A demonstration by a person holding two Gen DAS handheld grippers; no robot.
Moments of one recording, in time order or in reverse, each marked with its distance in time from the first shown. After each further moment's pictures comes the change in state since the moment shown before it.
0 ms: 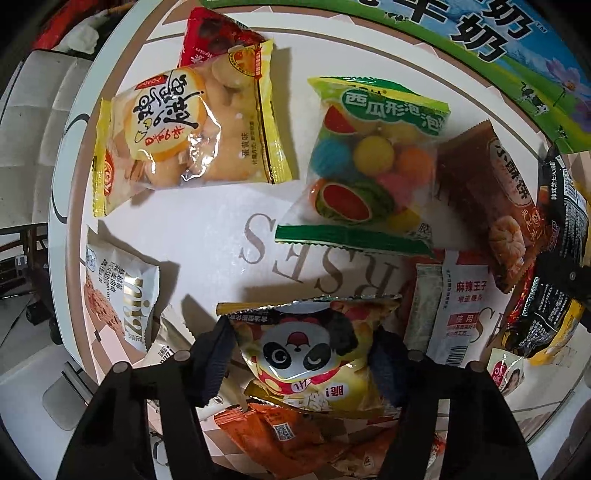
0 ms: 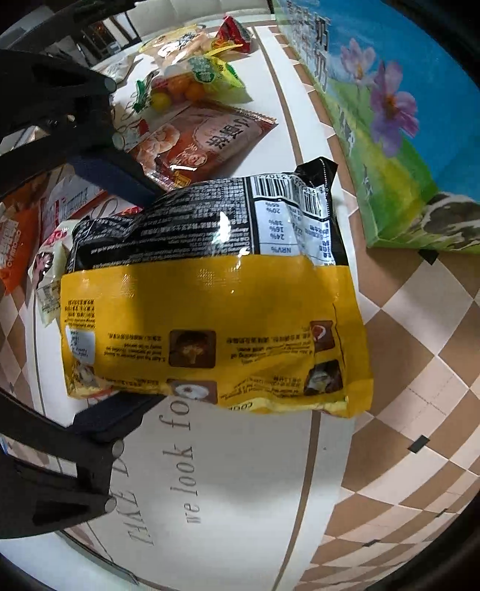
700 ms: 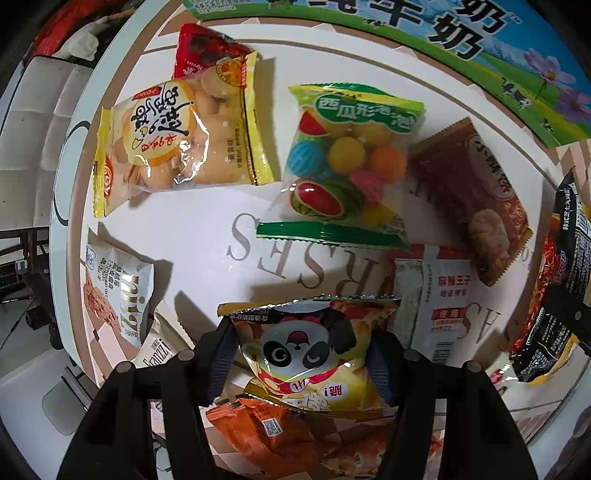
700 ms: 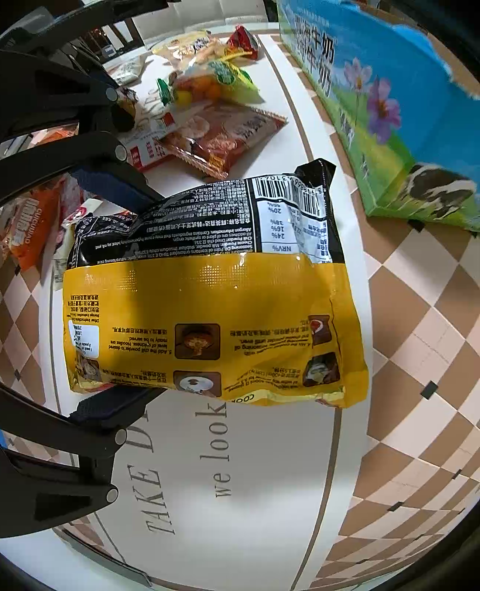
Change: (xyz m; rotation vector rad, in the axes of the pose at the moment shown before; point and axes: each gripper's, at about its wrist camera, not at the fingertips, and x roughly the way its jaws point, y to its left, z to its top) left arm -0.017 -0.003 -0.012 0.018 -0.032 -0.009; right arm -0.001 0.002 -0.031 0.022 -0.046 0.038
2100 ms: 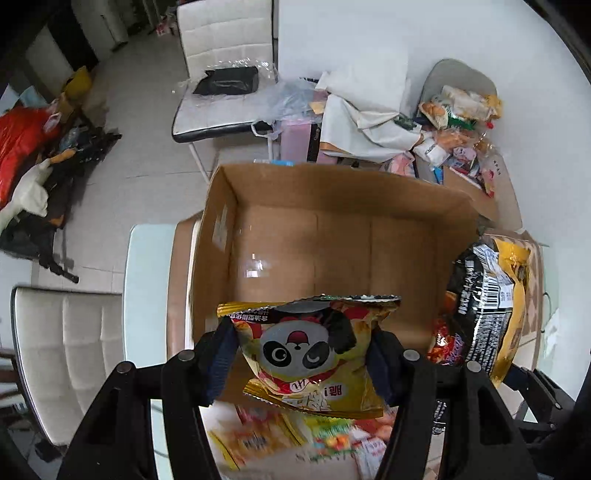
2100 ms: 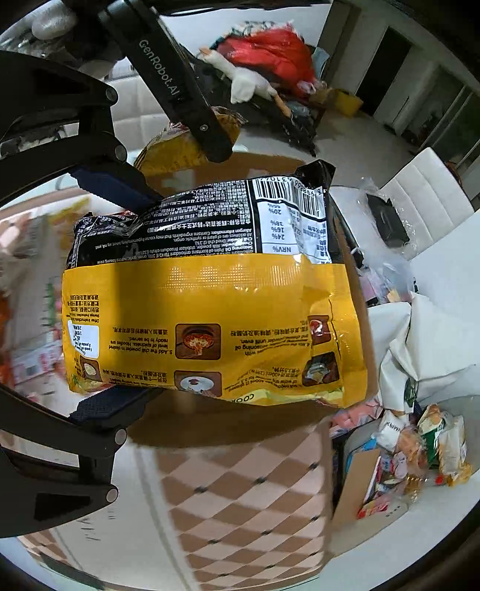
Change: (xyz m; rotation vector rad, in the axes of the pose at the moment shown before) left arm -0.221 0.016 0.243 0.311 -0.342 -0.186; right arm -0.199 0.175 0.092 0.027 -0.298 0.211
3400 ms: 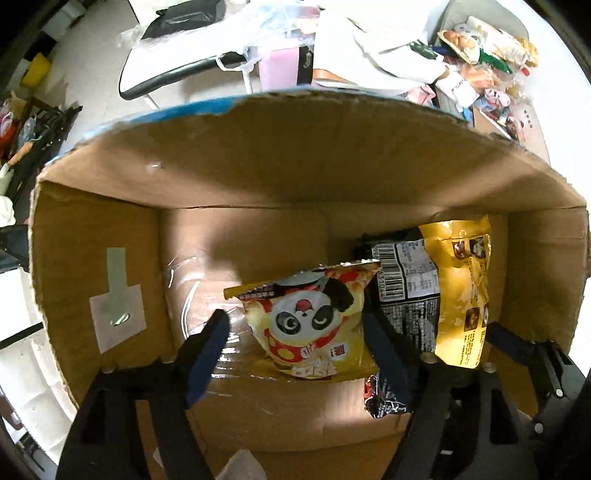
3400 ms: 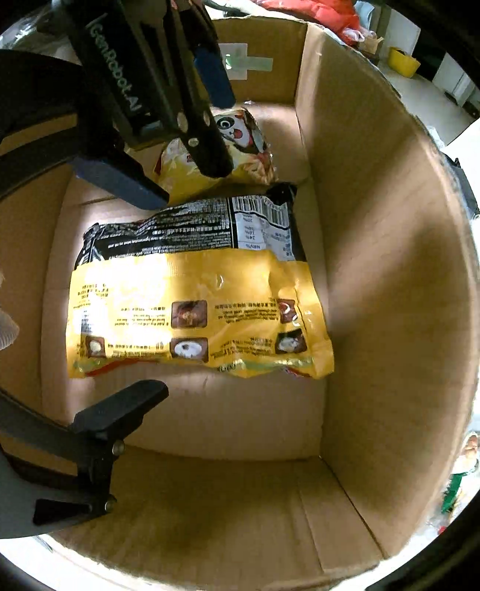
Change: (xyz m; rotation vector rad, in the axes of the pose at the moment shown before) left arm 0.151 -0.004 0.061 0.056 0.277 -0.013; right arm 0.179 0.004 0.117 -0.091 0.248 -0.189
